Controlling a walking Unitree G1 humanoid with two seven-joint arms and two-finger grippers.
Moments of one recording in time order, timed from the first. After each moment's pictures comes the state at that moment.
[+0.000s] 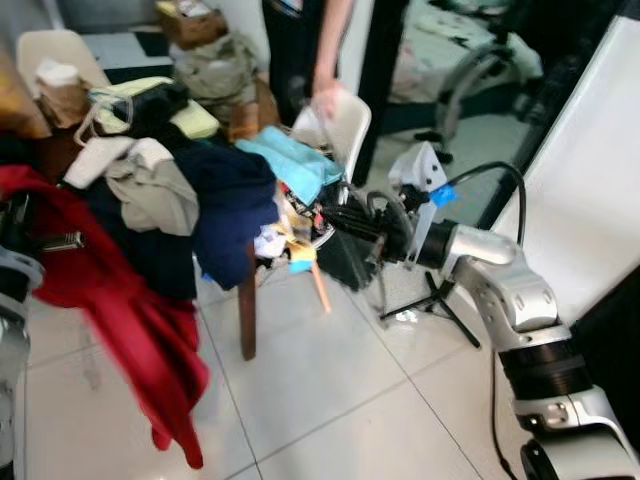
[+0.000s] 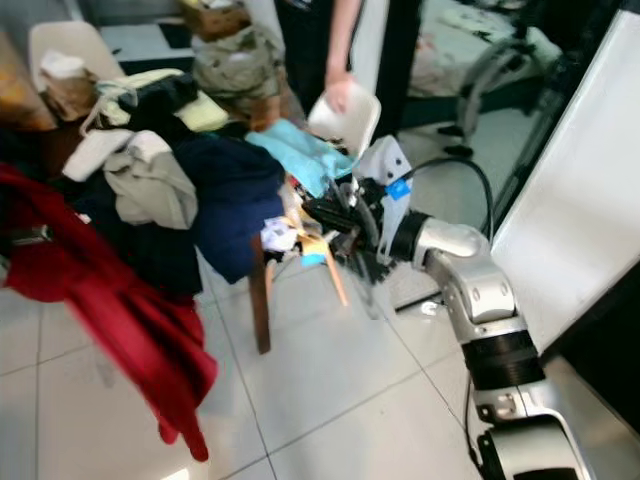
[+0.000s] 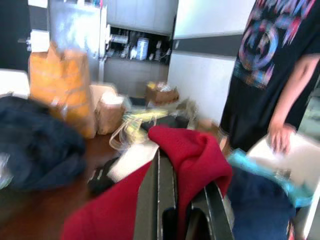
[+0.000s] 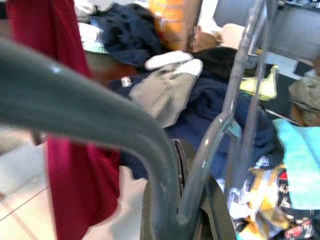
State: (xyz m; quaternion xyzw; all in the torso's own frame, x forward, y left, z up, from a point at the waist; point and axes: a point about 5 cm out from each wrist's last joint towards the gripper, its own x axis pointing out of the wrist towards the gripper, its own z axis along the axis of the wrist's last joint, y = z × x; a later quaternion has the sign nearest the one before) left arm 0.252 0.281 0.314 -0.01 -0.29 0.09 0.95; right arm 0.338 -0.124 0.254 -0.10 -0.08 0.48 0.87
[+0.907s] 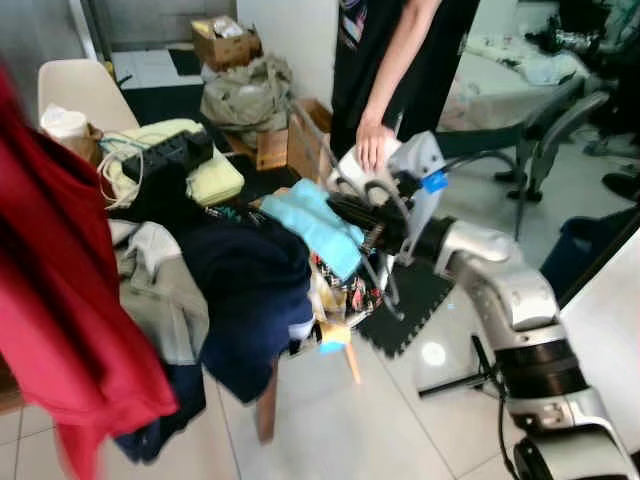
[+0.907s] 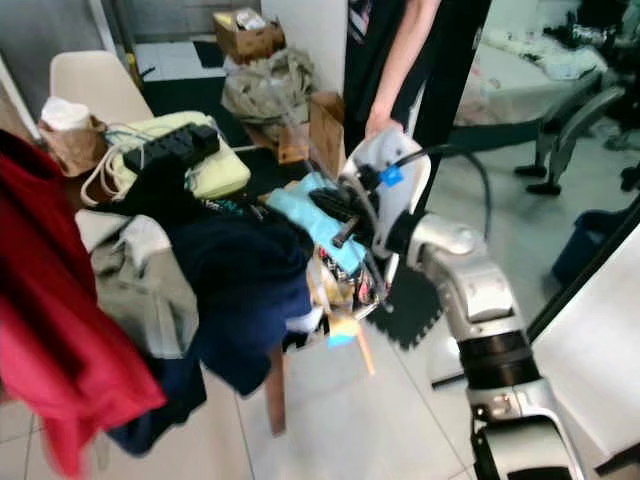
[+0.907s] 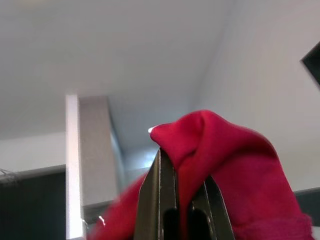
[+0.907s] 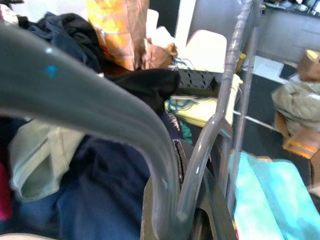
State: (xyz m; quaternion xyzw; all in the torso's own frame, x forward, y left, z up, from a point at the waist) left arm 0.198 0.289 0.601 0.20 -0.55 0.16 0.79; right arm 0.340 -0.112 0.254 -0.07 -0.07 0.45 0.89
